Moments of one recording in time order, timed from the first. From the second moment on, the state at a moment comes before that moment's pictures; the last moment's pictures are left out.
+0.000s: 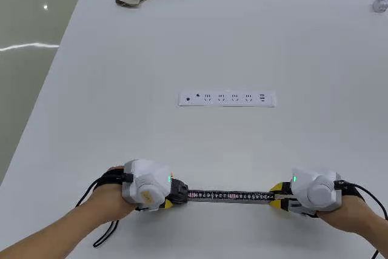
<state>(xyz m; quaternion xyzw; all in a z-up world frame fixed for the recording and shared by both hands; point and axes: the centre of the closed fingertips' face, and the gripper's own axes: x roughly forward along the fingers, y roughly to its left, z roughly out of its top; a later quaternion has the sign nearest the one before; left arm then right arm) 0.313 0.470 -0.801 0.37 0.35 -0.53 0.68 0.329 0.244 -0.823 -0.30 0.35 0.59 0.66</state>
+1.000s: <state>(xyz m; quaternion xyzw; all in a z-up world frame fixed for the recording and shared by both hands) 0.313 0.470 -0.802 0.37 0.35 -0.53 0.68 0.333 0.229 -0.824 -0.31 0.36 0.58 0.66</state>
